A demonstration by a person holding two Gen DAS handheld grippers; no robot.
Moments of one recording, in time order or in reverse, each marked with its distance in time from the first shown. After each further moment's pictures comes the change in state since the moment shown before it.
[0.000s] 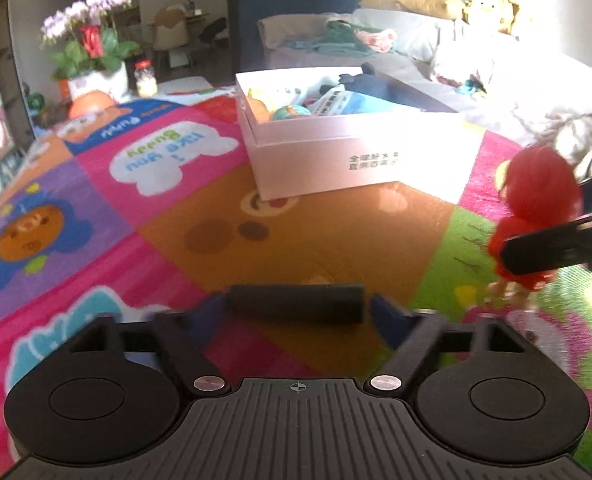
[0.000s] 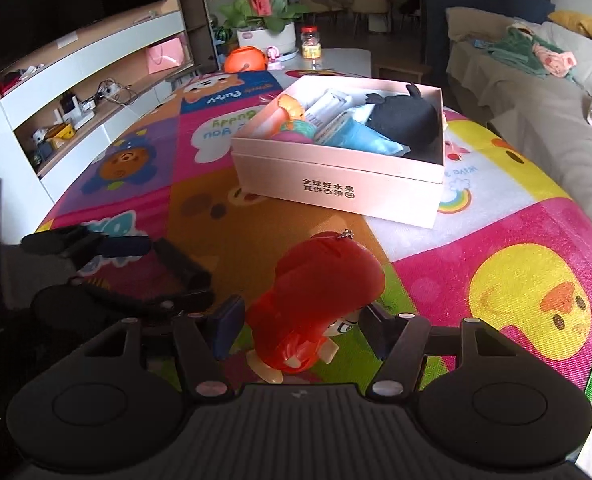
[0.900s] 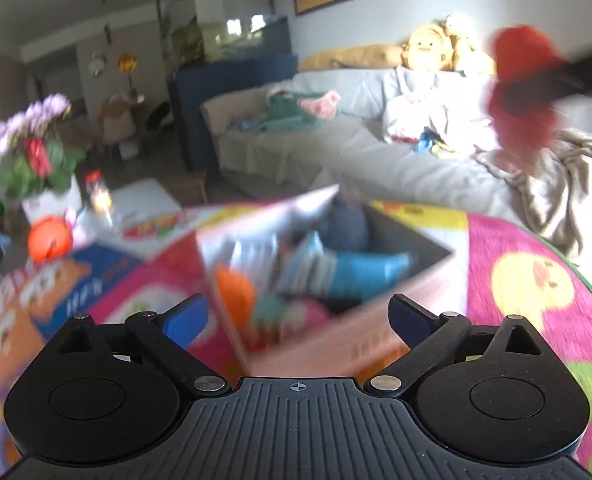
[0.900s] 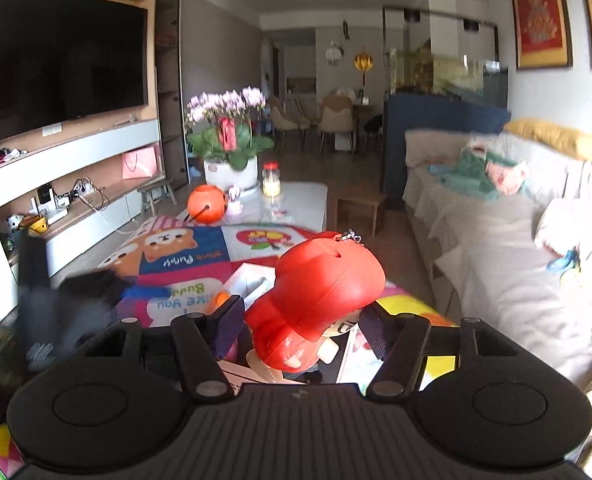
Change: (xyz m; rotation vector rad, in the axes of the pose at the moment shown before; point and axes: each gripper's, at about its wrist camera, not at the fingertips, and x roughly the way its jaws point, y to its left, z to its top) left arm 0.020 0.010 0.101 0.179 -0.199 -0.106; right arm -0.078 -0.043 0.101 -0.011 -0.350 -0.107
